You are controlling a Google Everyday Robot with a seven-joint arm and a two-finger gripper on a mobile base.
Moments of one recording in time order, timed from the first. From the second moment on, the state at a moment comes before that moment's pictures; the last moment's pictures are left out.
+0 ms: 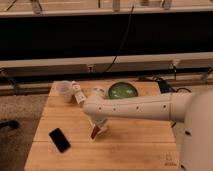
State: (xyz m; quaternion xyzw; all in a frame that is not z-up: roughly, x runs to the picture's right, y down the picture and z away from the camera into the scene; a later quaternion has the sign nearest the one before) arm -0.030 0.203 0.790 -0.28 -0.11 -0.35 0.89
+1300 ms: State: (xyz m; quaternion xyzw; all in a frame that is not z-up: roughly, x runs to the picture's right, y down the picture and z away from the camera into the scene) arm -0.017 0.177 0.797 -0.27 -0.11 -0.41 0.87
